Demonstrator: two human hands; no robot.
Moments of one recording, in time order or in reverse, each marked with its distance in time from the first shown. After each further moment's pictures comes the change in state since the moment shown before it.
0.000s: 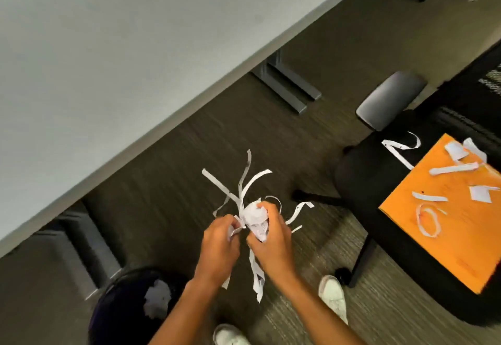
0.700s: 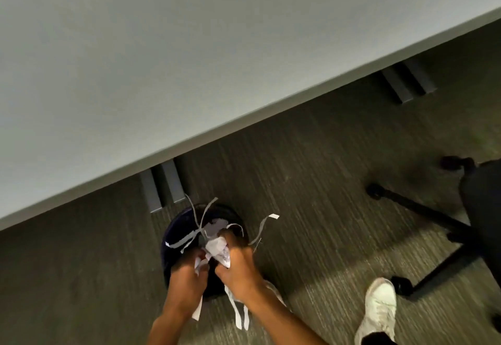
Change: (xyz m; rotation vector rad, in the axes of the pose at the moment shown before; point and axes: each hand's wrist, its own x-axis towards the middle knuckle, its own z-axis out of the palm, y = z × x) left_hand -0.195 -0.253 -0.099 -0.027 0.219 -0.575; right_hand -0.148 -0.009 0.275 -0.221 -0.677 -0.027
